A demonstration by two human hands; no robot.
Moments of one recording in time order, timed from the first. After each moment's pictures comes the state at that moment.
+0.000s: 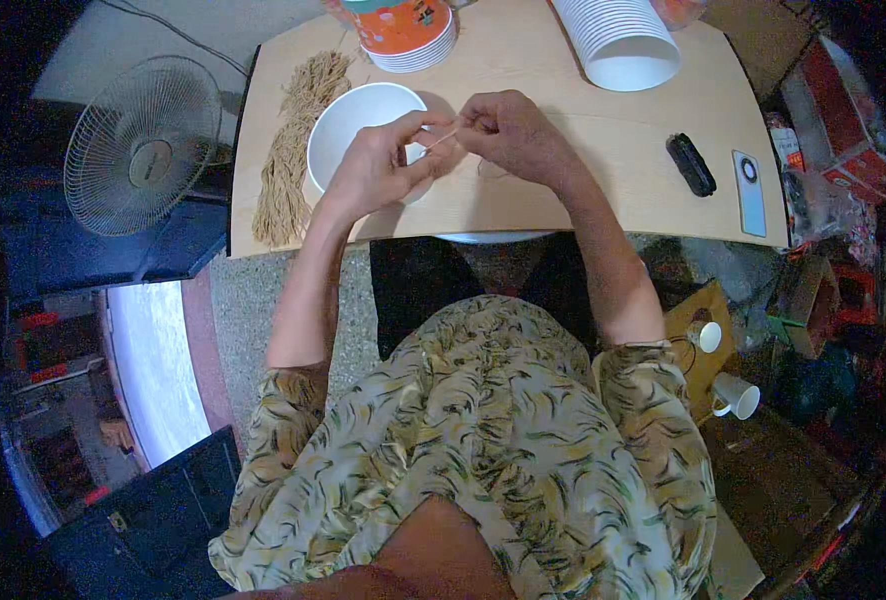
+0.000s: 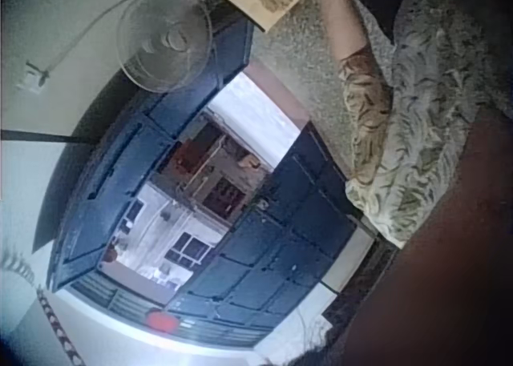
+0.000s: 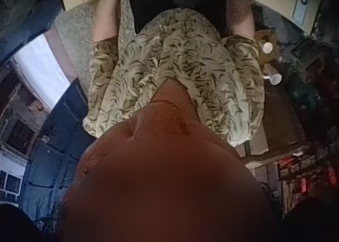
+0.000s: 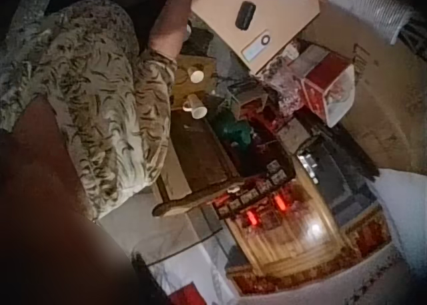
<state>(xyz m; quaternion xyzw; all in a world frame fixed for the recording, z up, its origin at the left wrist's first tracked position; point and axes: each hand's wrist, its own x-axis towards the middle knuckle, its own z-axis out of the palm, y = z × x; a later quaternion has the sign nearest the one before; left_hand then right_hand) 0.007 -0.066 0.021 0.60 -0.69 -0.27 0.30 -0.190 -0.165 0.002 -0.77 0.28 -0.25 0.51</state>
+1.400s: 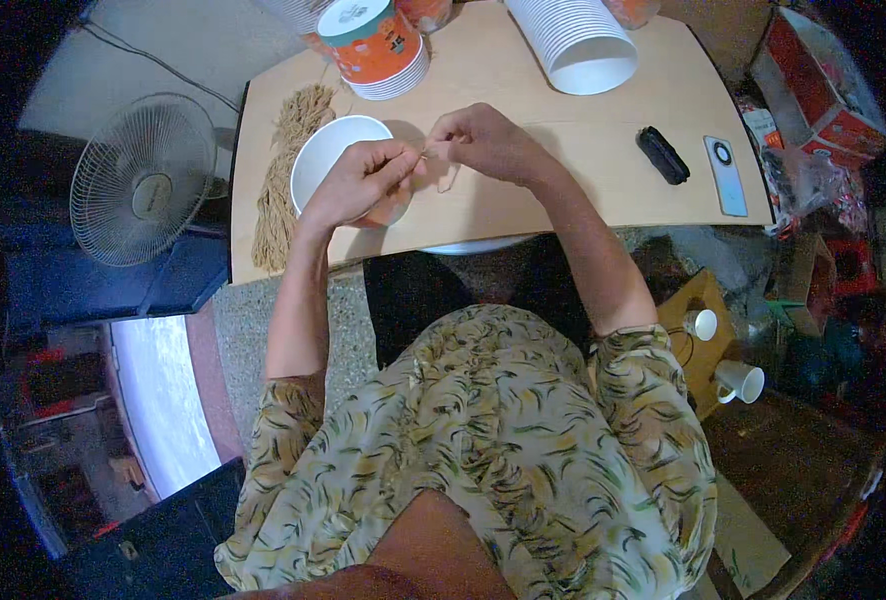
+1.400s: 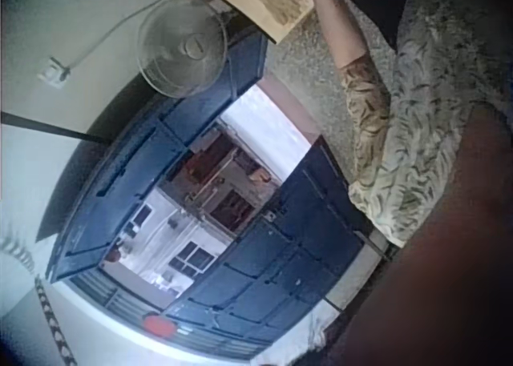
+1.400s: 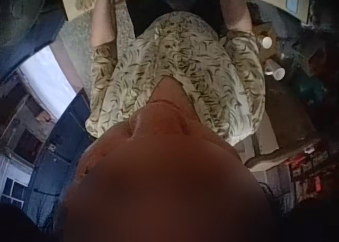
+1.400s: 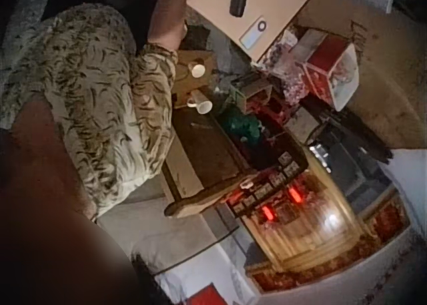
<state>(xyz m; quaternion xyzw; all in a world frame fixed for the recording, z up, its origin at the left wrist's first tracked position) 0.002 -0.071 0.034 0.56 -0.63 -0.45 0.29 -0.204 -0.176 0.000 -0.79 0.24 -0.18 0.53</state>
